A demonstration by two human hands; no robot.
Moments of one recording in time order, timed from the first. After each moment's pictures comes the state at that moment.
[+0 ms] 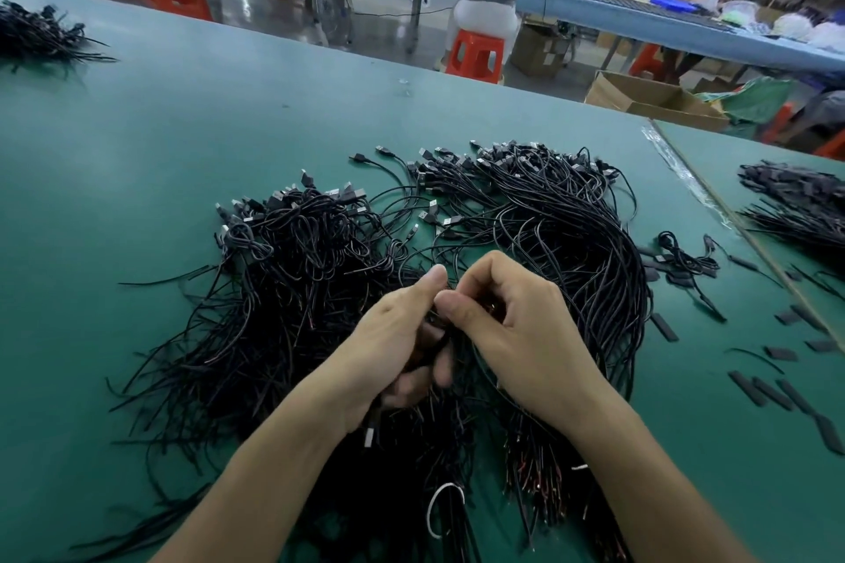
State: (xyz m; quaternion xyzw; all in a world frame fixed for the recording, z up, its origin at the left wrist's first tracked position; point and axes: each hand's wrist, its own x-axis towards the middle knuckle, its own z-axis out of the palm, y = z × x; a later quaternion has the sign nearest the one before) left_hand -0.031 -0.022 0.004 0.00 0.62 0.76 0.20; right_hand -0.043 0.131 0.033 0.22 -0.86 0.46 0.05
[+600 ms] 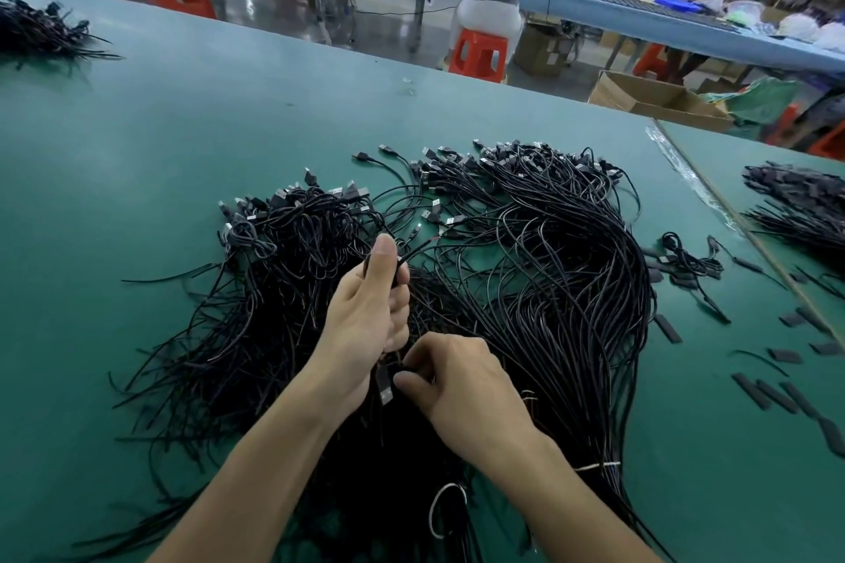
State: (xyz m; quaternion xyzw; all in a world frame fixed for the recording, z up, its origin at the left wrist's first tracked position) left_hand -0.042 -0.029 -0.009 -0.04 0.54 0.84 -0.01; right_hand -0.031 0.104 -0.026 0.14 -0.95 0.25 -0.08
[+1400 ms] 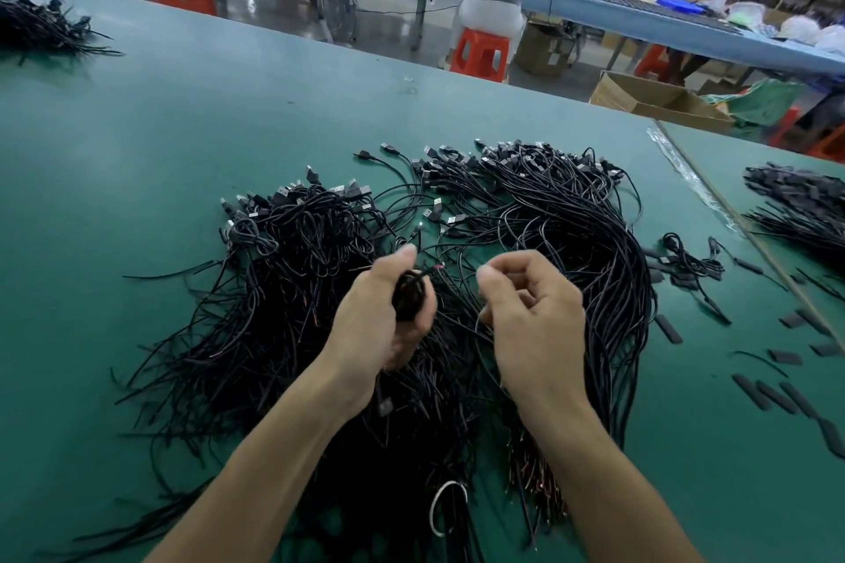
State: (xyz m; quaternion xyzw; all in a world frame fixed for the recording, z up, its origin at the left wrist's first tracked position) left_hand -0.035 -0.027 0.000 0.01 0.63 0.77 0.03; right_hand -0.039 0.114 0.021 0.03 -0.81 0.56 0.16
